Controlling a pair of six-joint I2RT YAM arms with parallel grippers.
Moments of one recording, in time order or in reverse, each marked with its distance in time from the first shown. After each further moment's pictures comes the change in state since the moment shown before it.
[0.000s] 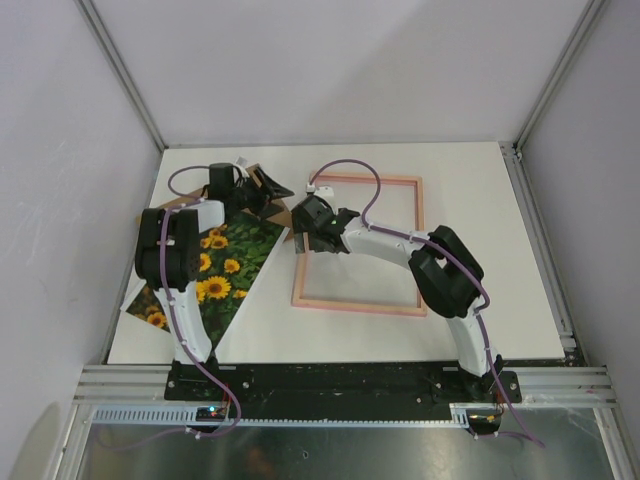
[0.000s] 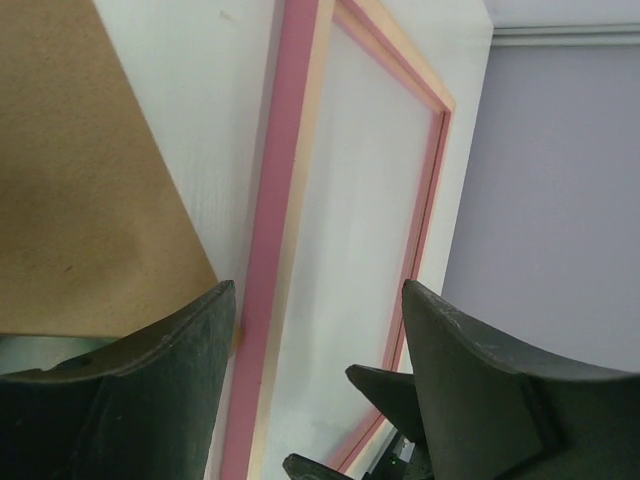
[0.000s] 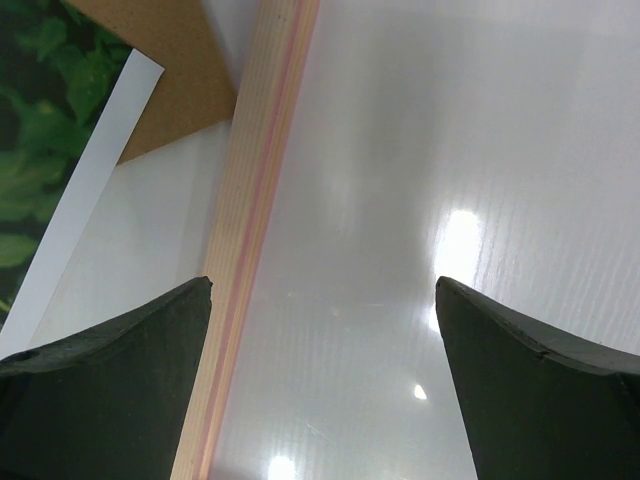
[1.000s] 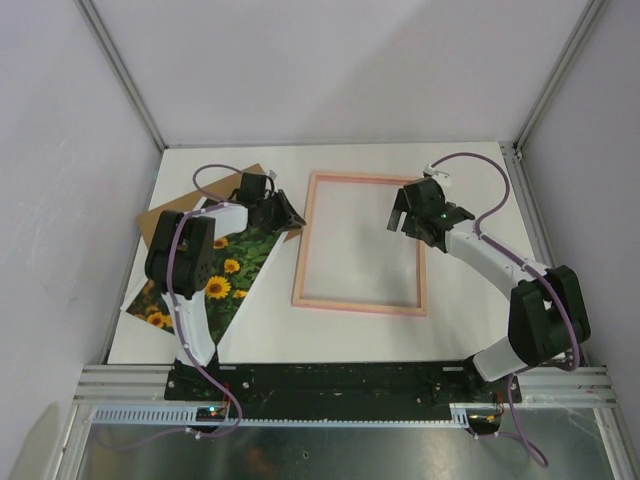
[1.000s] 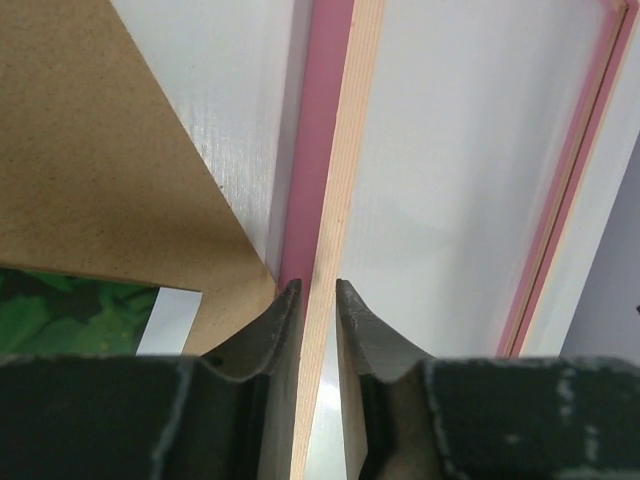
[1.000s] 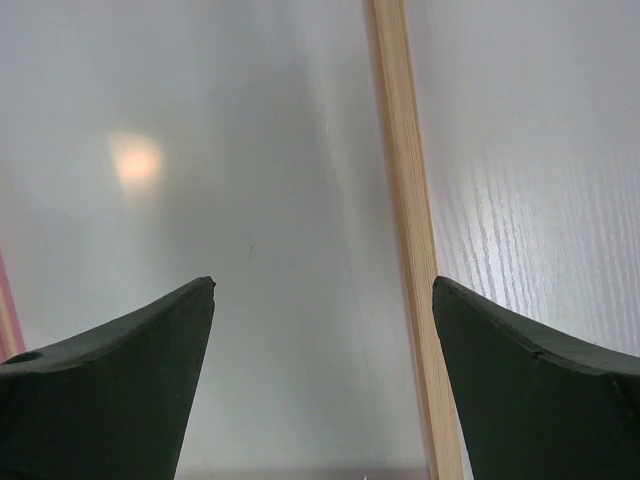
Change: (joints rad) left arm -0.182 -0.047 -0.038 -0.211 -0.252 0.201; right arm -0.430 -0.579 -0.518 0.037 -0.030 0.001
